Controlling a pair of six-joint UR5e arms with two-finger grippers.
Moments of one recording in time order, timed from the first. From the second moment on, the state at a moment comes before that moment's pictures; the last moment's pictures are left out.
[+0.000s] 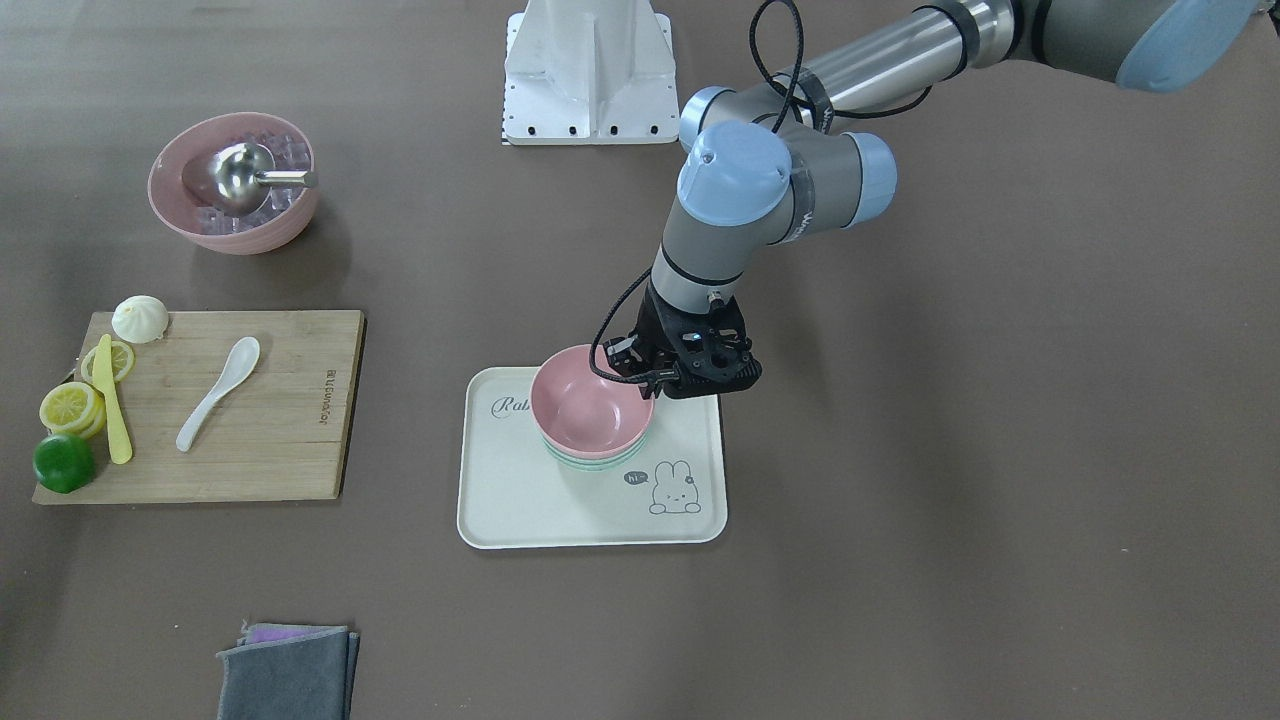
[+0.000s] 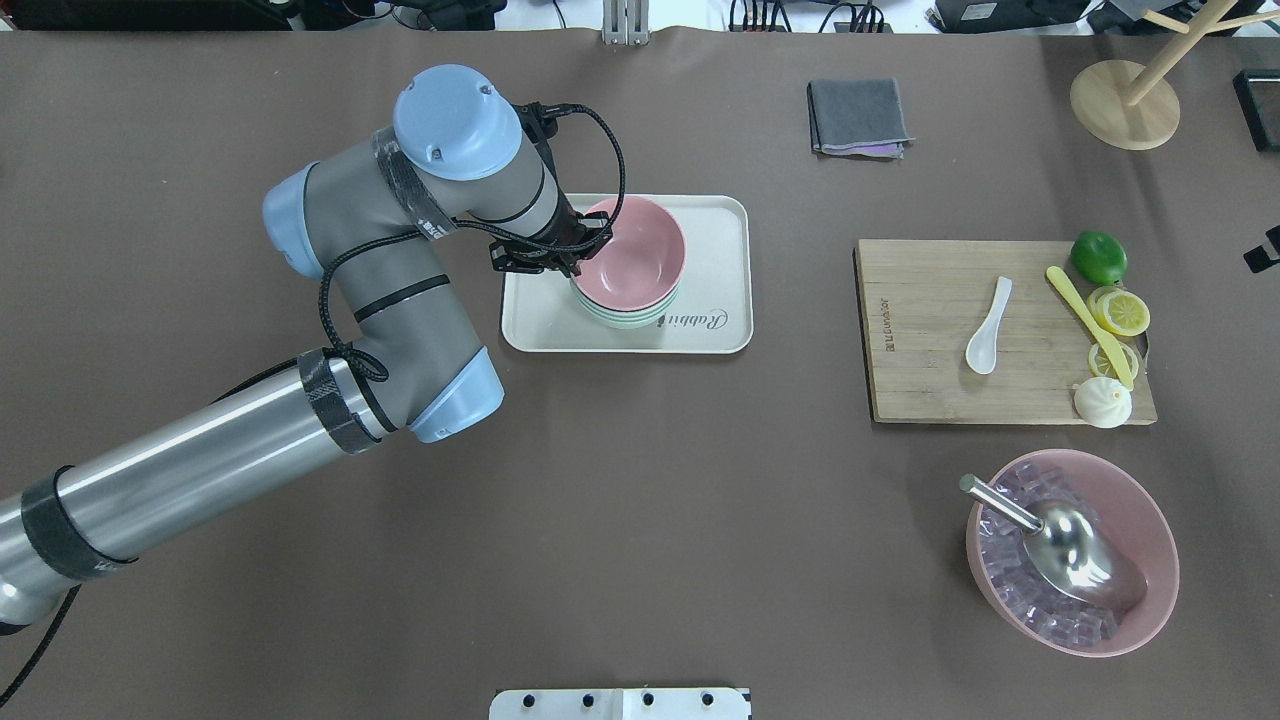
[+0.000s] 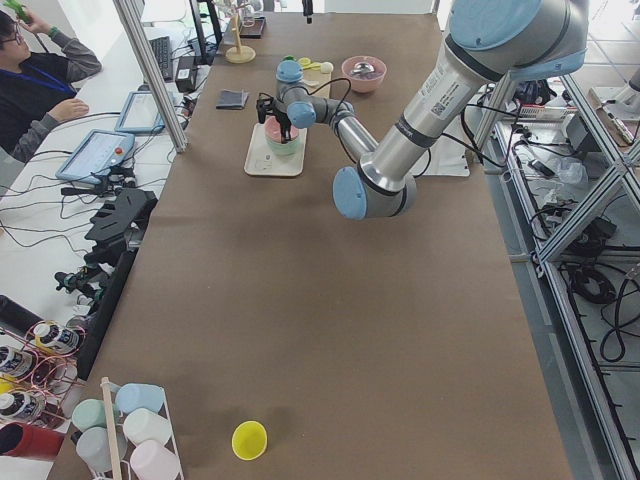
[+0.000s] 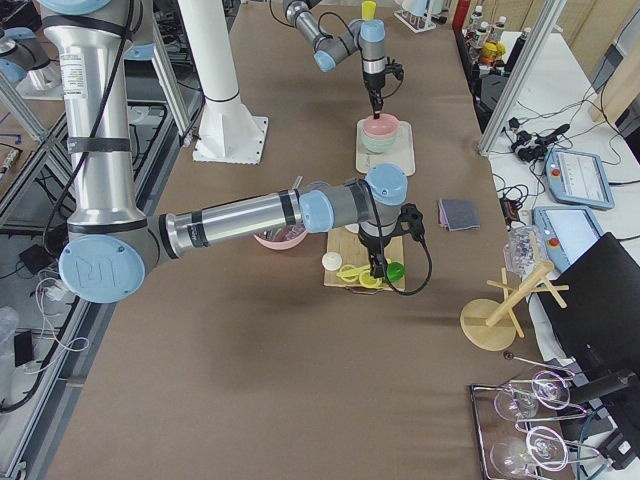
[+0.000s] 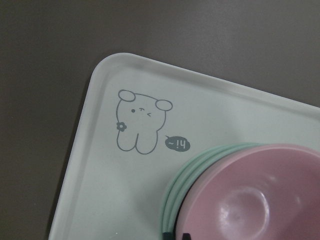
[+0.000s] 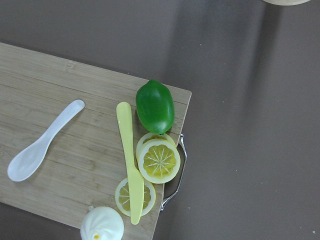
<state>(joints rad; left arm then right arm) -0.67 -2.40 -1.40 -1.85 -1.94 -1.38 1.37 -1.54 1.79 -1.57 2.41 0.07</state>
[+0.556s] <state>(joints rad) -0.67 -2.39 -1.42 -1.85 -1.94 -1.36 1.37 -1.53 1.79 -1.57 2.40 0.07</state>
